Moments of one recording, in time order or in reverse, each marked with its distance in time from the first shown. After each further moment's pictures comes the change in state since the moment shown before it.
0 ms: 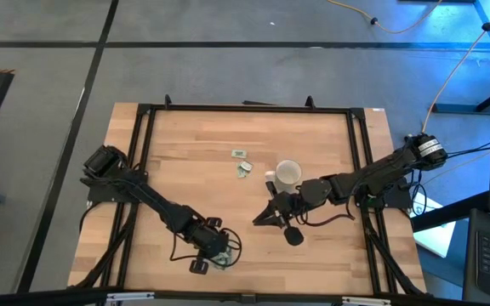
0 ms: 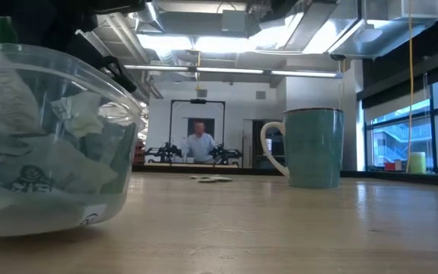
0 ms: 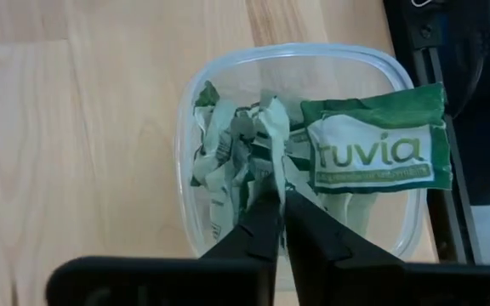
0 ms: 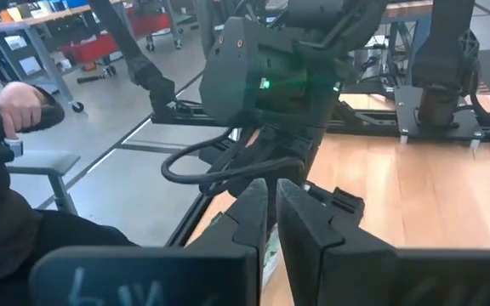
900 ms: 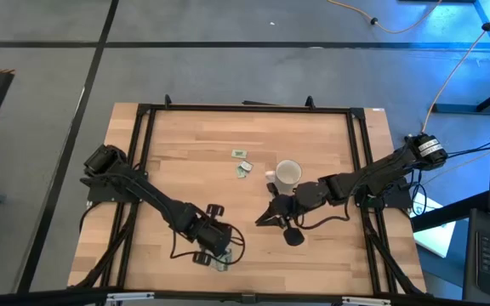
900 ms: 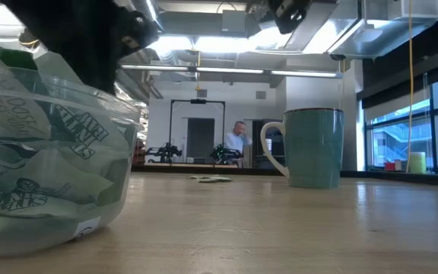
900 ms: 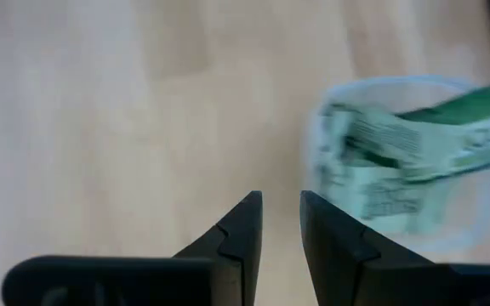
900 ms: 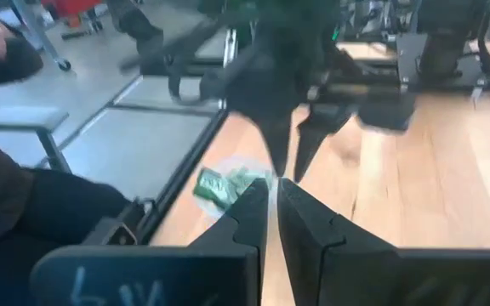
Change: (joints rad) left arm 0.020 -0.004 0.216 -0.377 -0.216 0.107; right arm 0.000 0.001 0.000 -0.133 0.000 -0.006
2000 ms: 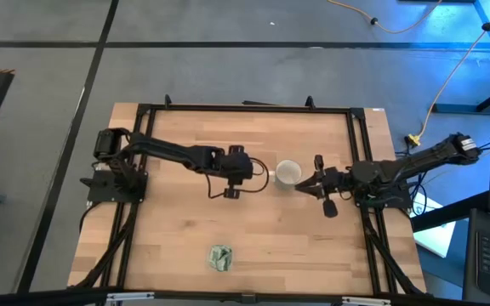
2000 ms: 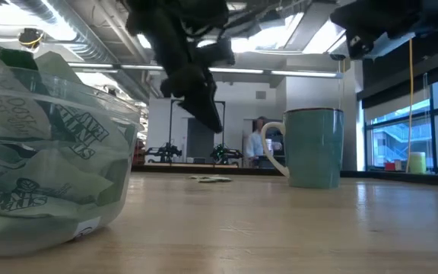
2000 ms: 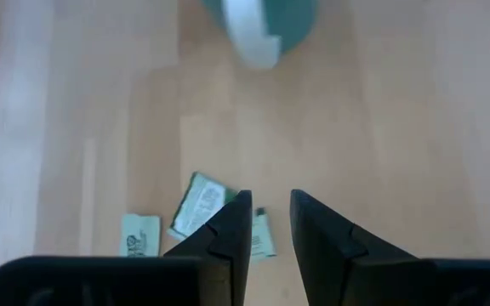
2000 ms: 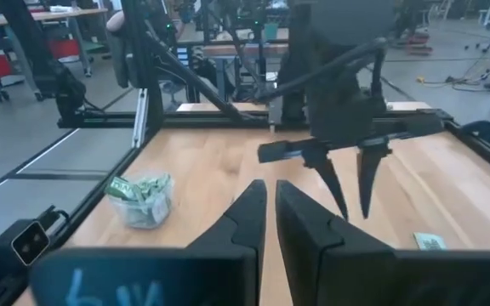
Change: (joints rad) left arm 0.556 -0.025 -0.134 0.359 -0.029 0.520; right arm -0.076 -0.691 -0.534 0.059 0.219 -0.076
